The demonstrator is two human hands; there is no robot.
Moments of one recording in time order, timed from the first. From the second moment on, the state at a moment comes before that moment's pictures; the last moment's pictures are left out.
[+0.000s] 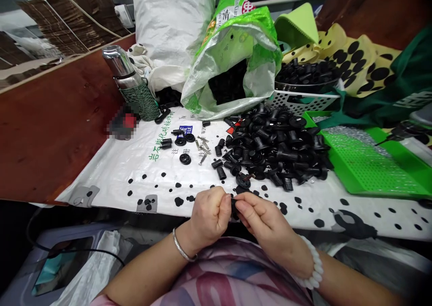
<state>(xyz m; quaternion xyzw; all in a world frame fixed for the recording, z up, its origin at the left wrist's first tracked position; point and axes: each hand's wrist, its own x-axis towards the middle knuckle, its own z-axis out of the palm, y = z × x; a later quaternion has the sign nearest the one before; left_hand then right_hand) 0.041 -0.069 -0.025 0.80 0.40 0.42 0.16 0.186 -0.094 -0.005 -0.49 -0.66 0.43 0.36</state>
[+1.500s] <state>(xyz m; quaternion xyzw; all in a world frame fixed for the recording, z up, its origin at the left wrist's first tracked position) 0.025 -0.069 0.003 0.67 0.38 0.35 0.53 0.199 -0.099 -0.010 -0.46 -0.73 0.23 0.45</state>
